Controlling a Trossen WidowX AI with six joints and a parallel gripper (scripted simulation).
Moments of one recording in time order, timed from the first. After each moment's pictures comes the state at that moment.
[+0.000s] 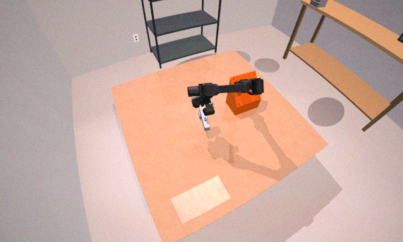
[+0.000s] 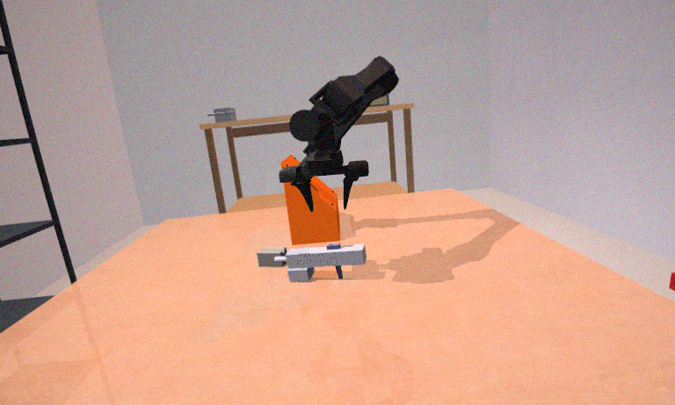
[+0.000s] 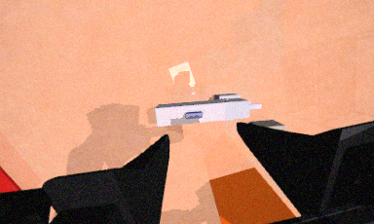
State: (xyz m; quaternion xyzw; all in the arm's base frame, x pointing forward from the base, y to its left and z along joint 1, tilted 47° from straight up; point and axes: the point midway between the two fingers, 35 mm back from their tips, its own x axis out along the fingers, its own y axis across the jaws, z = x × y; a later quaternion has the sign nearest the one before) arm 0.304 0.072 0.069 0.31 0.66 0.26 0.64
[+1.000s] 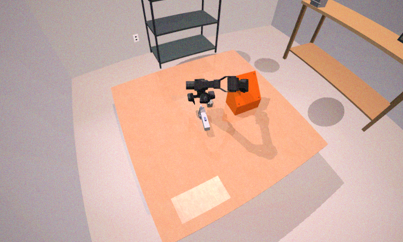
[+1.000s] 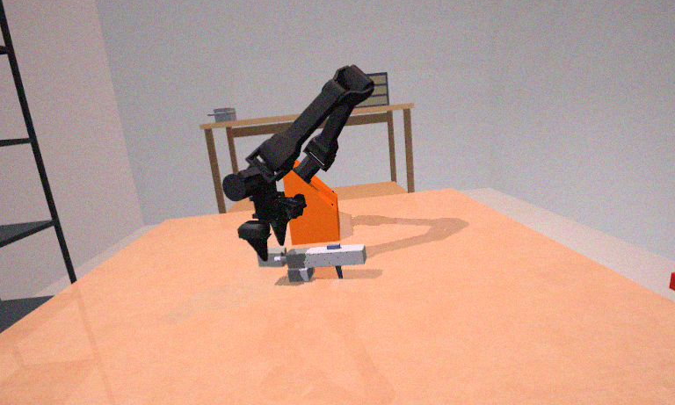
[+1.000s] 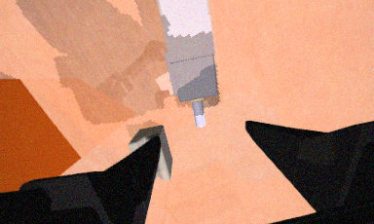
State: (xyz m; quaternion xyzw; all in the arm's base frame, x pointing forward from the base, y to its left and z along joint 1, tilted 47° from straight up) arm 0.265 0.049 -0.108 -0.18 0.33 0.63 0.67
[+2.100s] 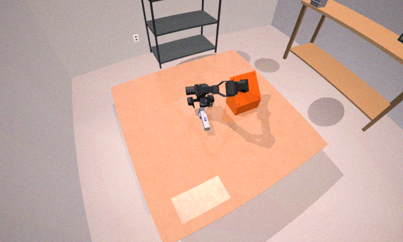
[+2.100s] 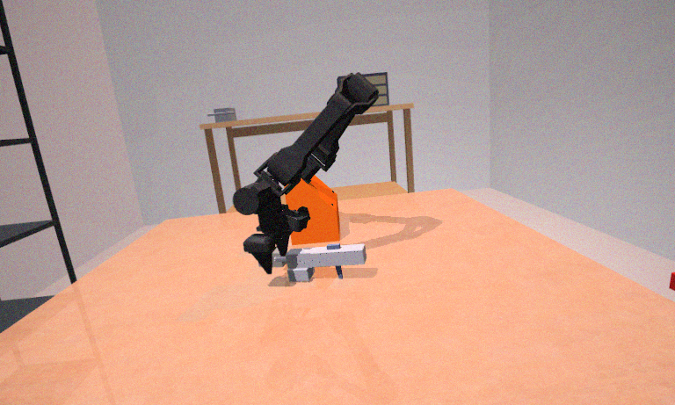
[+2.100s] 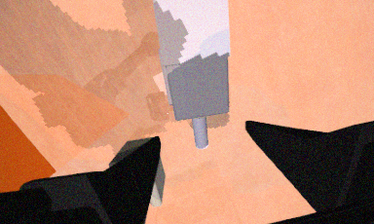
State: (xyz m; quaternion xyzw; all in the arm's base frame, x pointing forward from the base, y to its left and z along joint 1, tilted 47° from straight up) arm 0.268 0.076 -0.125 -0.20 0.32 0.64 0.67
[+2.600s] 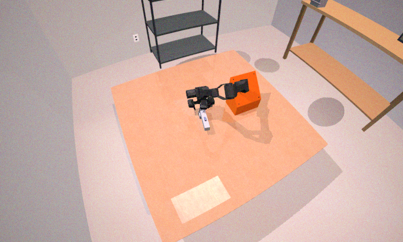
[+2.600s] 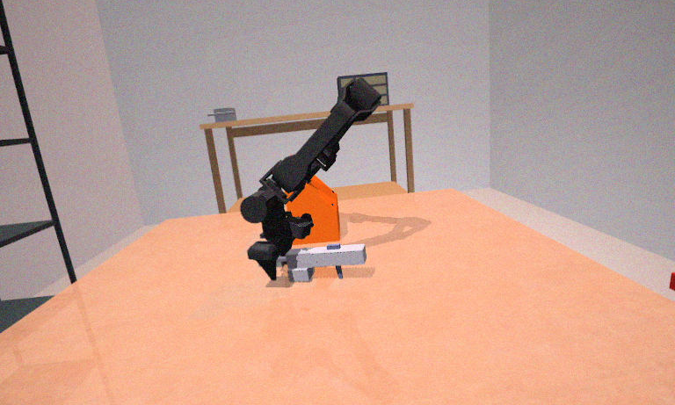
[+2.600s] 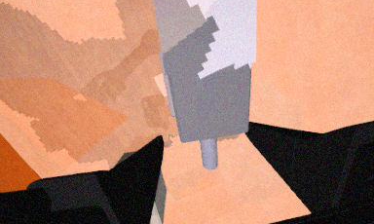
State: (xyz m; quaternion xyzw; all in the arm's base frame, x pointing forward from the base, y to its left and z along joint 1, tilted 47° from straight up) arm 0.266 0.093 -0.133 -0.20 0.32 0.64 0.67
